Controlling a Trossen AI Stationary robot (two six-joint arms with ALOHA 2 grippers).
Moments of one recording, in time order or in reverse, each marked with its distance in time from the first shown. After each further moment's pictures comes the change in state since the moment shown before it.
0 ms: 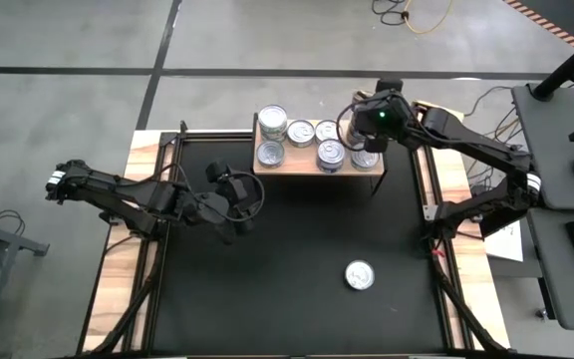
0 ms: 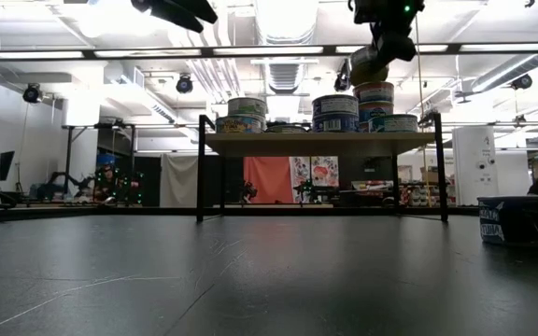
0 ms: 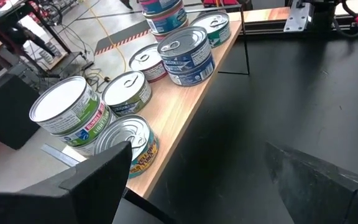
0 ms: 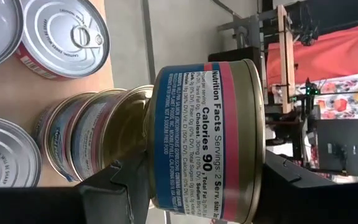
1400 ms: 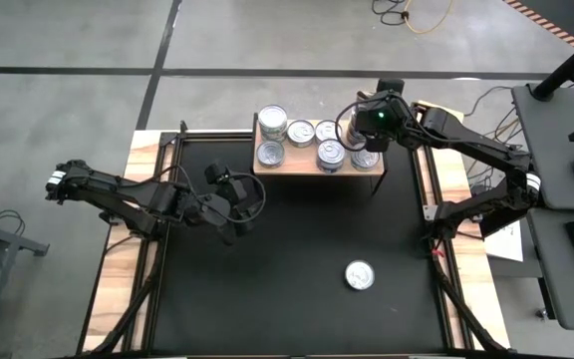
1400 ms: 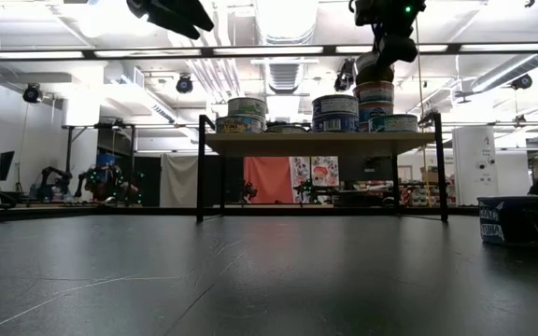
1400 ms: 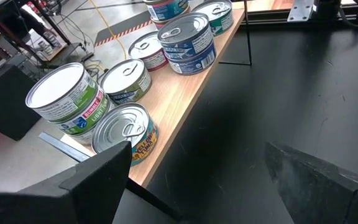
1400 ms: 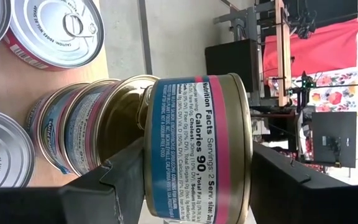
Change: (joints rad) left arm 0.000 0.001 -0.013 -0.032 0.001 -0.043; right arm 0.000 0.009 0.000 -0.018 0.034 0.007
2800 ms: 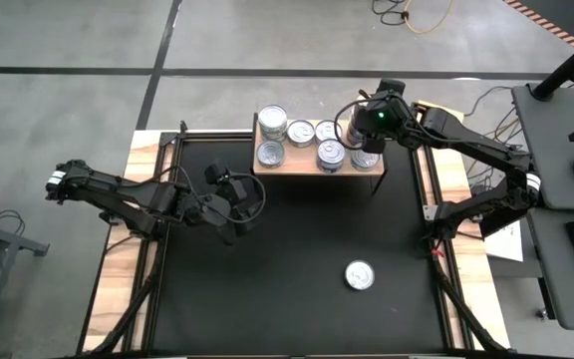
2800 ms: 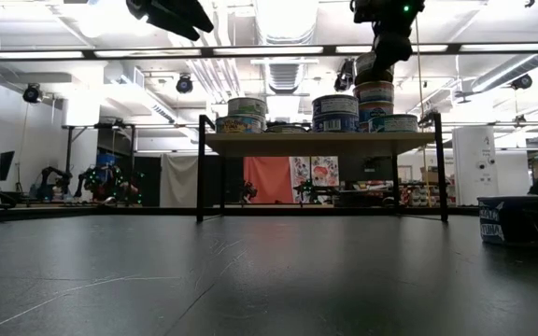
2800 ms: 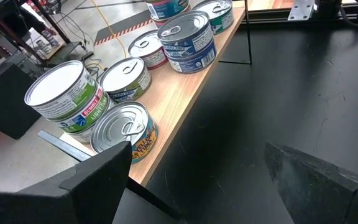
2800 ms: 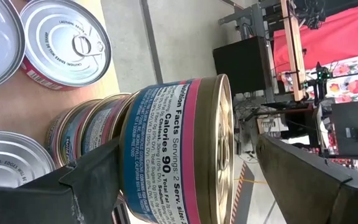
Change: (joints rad) left arm 0.000 0.000 -0.005 0.001 0.000 -0.008; right arm 0.000 0.000 0.000 -0.001 -0.040 0.110
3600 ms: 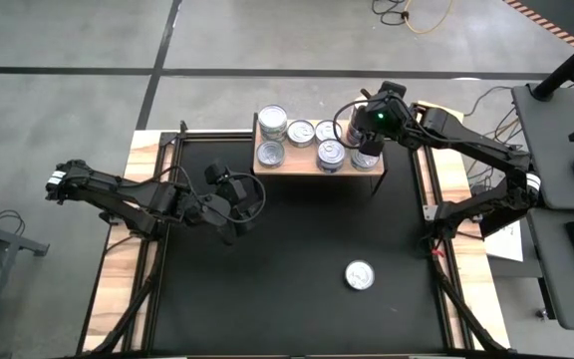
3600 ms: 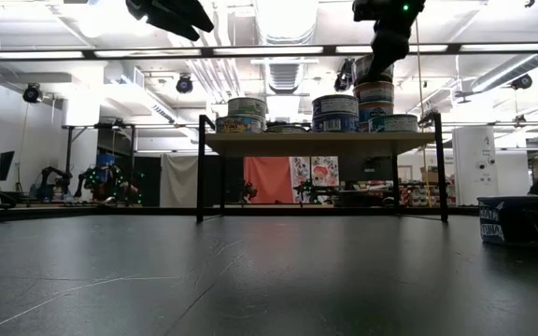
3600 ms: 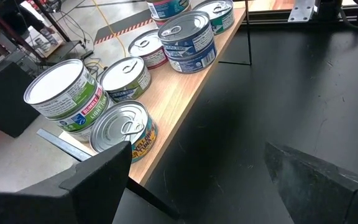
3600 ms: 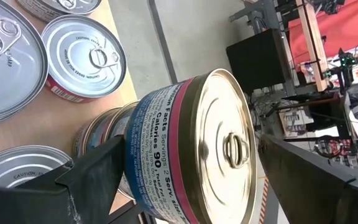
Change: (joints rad) left arm 0.000 0.000 0.000 0.000 0.000 -0.012; right arm 0.000 0.000 0.000 -0.024 -0.049 0.126
